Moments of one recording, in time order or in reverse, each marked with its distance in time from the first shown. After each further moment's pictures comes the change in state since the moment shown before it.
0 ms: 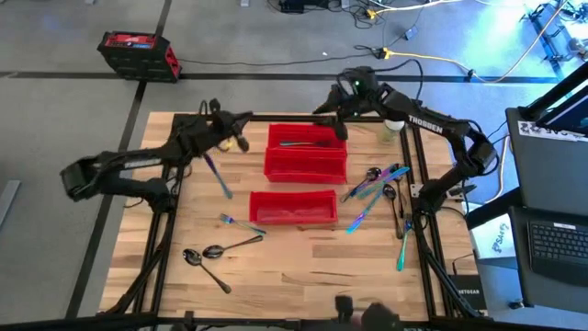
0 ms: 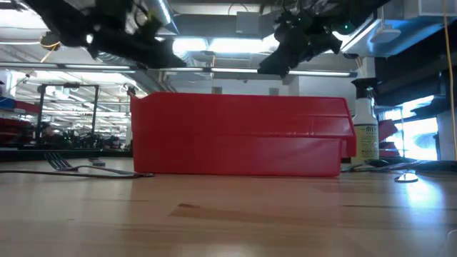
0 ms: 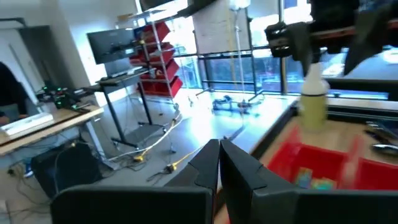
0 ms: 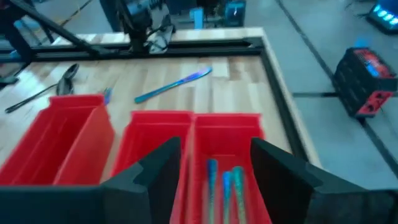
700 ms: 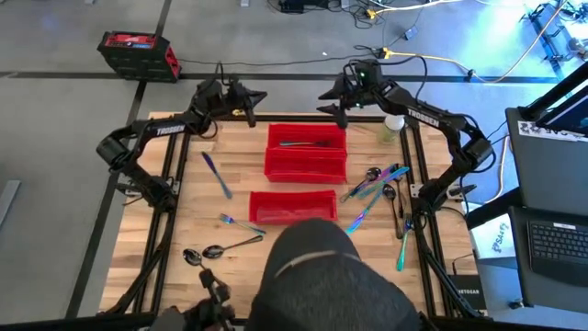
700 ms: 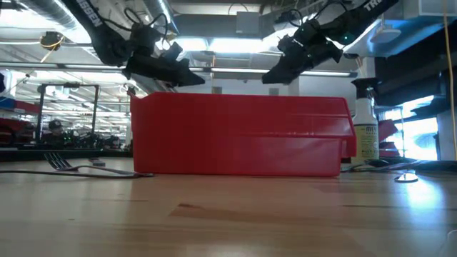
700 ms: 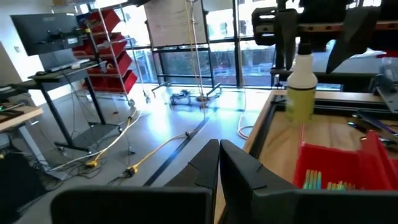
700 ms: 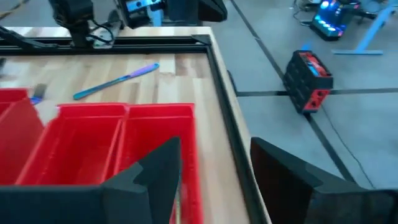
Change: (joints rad) left arm 0.286 0.400 0.316 0.012 0.501 0.004; right arm -0.112 0.044 0.000 0.076 0.071 -0.052
